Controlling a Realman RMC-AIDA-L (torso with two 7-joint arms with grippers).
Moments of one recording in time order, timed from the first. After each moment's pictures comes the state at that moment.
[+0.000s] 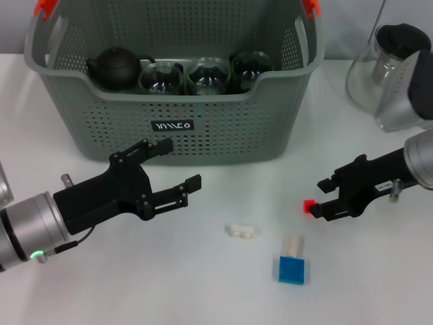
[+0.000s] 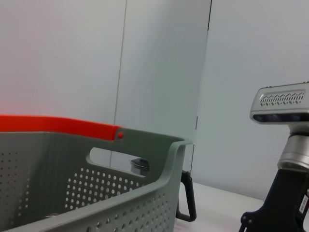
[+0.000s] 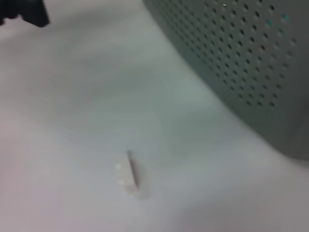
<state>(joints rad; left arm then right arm) -0.41 -2.17 0.50 0.46 1.88 1.57 -0.91 0.68 2.10 -1.06 -0.90 -2.47 -1.40 1.87</state>
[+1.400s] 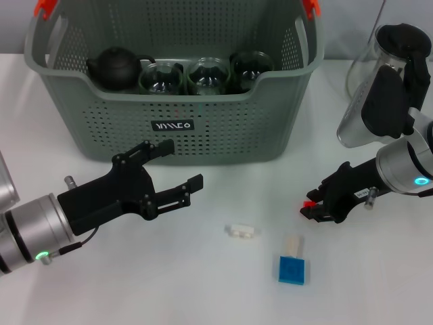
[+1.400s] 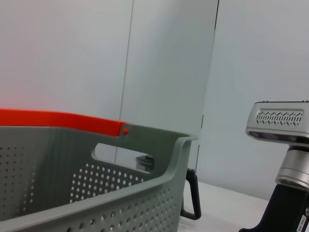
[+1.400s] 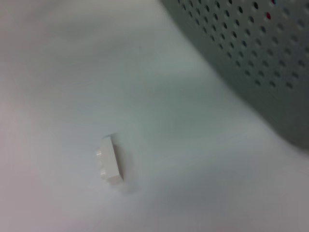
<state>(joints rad) -0.41 -2.17 0.50 0.42 1.86 1.54 -0.89 0.71 2.10 -1.24 -0.82 -2.47 -1.24 1.95</state>
